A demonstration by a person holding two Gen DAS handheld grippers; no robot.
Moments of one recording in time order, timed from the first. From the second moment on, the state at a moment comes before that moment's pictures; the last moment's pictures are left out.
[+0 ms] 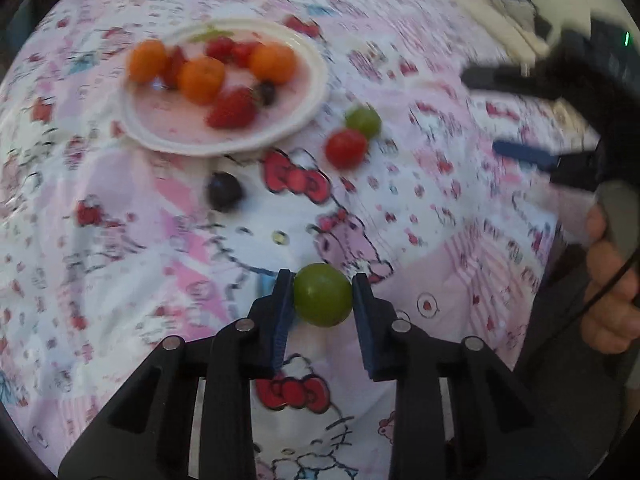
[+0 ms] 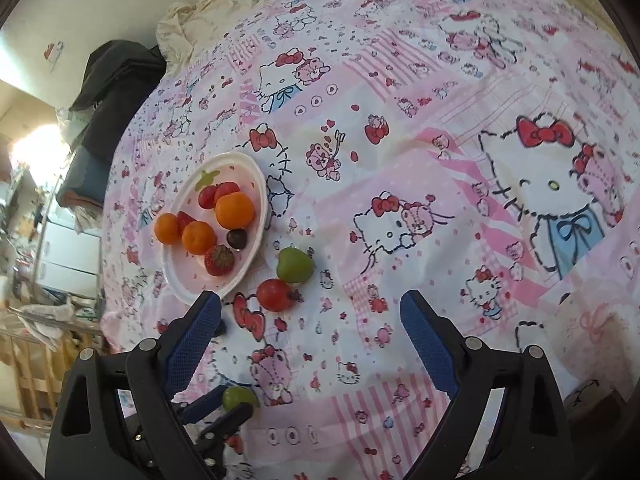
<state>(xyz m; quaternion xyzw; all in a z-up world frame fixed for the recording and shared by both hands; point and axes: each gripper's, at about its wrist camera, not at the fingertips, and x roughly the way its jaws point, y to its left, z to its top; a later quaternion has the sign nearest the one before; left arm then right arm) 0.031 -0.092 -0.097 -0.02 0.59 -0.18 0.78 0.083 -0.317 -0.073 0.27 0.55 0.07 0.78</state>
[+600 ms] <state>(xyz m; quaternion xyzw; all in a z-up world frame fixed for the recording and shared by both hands) 0.075 0.000 -0.053 -0.10 0.52 -0.04 0.84 0.154 -0.273 -0.136 0.26 0.64 0.07 0.71</state>
